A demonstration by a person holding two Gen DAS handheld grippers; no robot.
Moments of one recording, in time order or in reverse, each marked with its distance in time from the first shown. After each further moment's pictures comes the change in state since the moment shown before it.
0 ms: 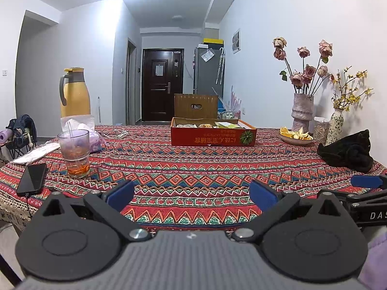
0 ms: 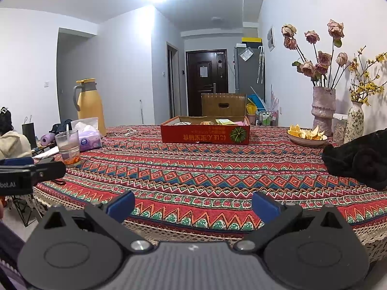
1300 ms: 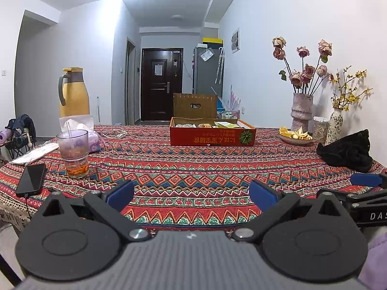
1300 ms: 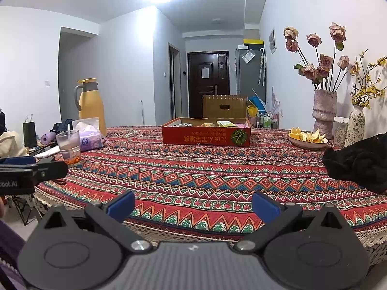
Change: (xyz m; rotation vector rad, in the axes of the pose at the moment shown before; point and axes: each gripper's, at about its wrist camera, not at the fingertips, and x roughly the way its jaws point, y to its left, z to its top) left arm 0.001 0.001 0.001 0.001 0.001 0.000; right arm -0.001 0.001 0.002 -0.014 -0.006 0.002
